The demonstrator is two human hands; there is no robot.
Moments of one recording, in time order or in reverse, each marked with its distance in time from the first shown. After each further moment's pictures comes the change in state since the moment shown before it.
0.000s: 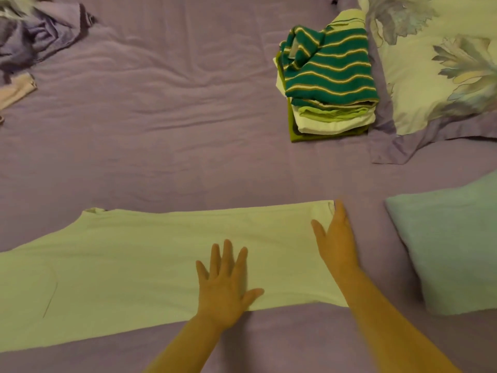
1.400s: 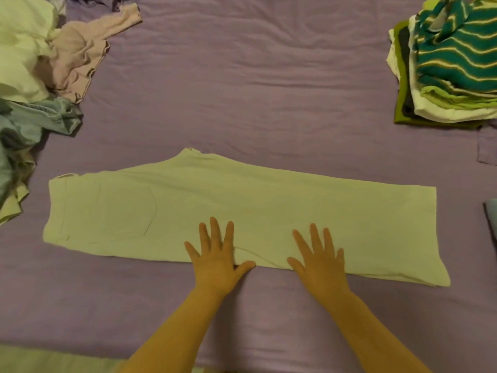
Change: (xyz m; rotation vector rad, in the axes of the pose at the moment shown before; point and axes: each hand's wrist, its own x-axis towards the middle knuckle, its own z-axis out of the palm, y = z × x) left_hand -0.079 -0.171 0.057 -0.162 -0.064 -0.324; right_hand -0.155 -0.068 0.134 -0.808 -0.565 -0.357
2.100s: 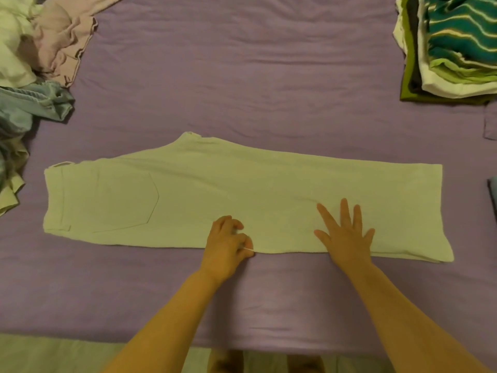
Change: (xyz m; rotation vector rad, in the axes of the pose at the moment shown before) left_hand -0.003 -0.006 -0.014 -0.383 0.139 0.358; right_hand 0.013 0.037 -0.003 0.022 0.038 0.164
